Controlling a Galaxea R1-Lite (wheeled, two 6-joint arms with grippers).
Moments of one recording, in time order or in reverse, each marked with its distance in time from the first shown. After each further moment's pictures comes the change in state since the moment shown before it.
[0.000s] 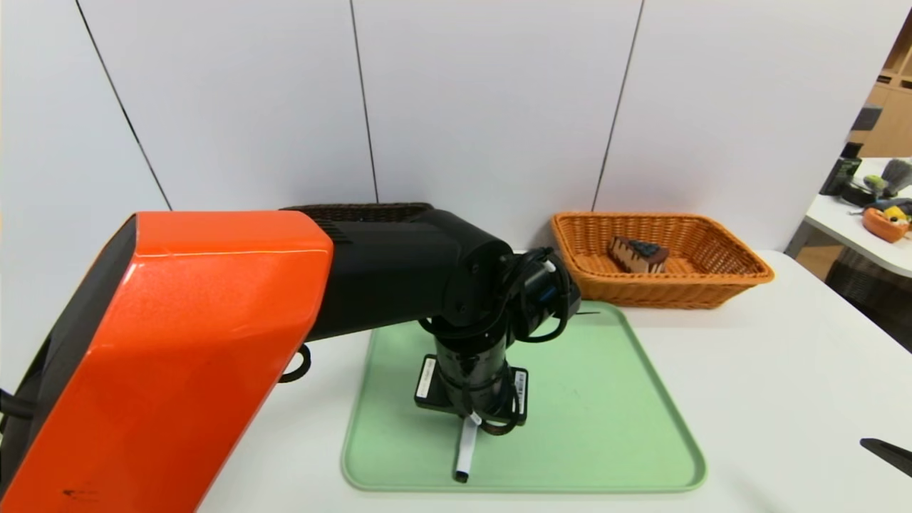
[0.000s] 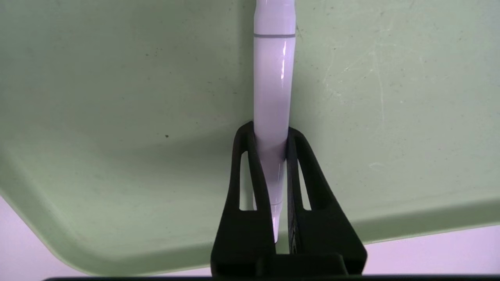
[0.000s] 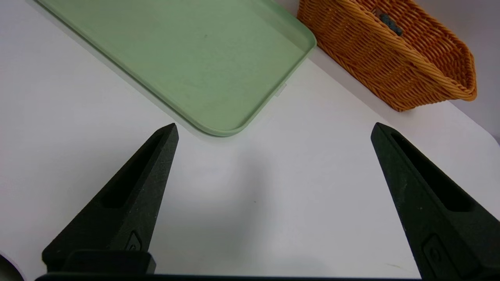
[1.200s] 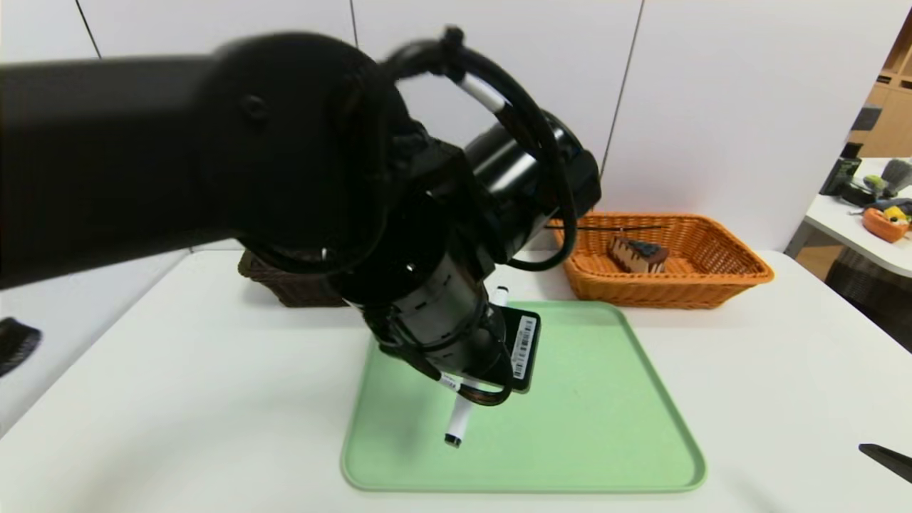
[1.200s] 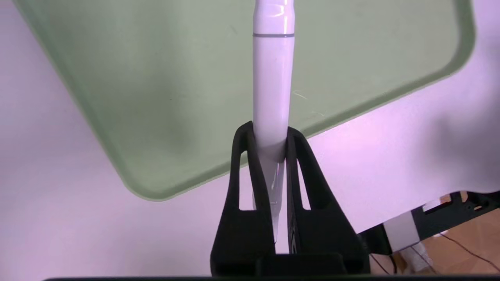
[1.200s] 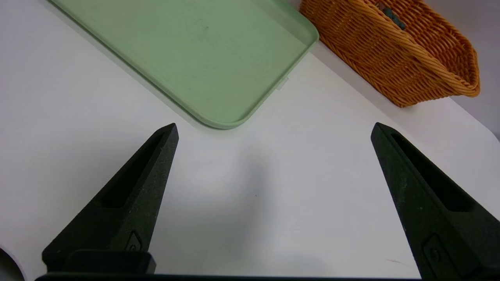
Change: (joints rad) left arm -0.083 -0.314 0.000 0.016 0.066 0.155; right arm -0.002 -0.003 0.011 0.008 0.000 -0.012
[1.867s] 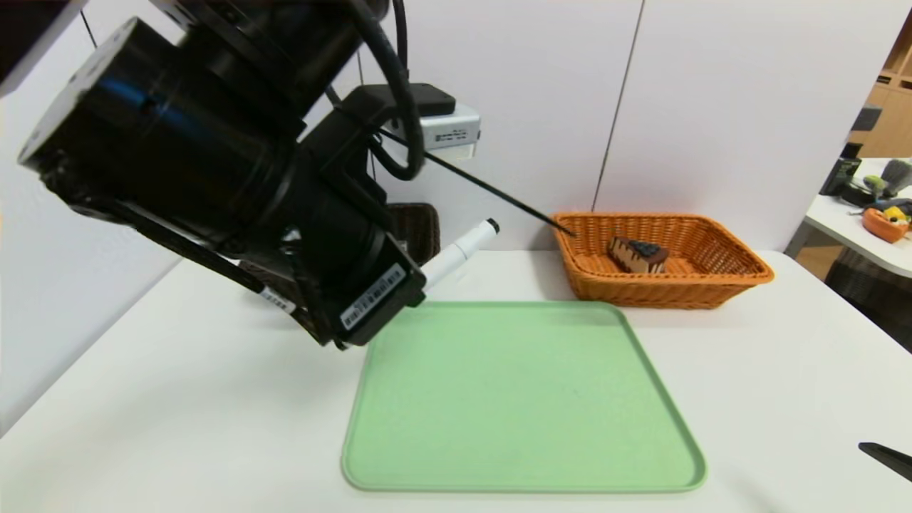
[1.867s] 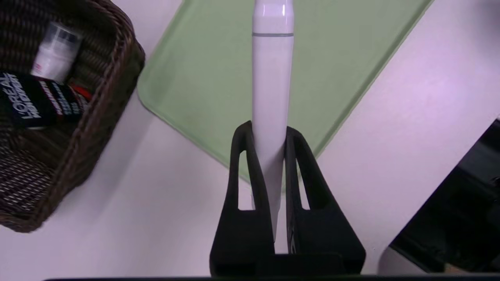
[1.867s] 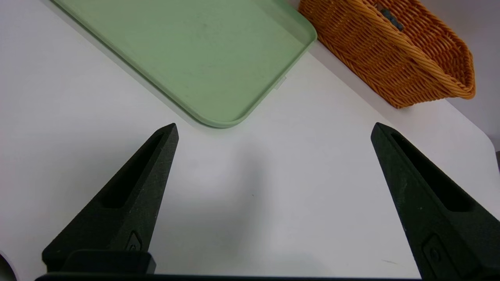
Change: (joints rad) left arm 0.162 -0.220 0.030 -0.004 -0.154 0.780; right arm -0.007 0.006 0.001 -0.003 0.000 -0.018
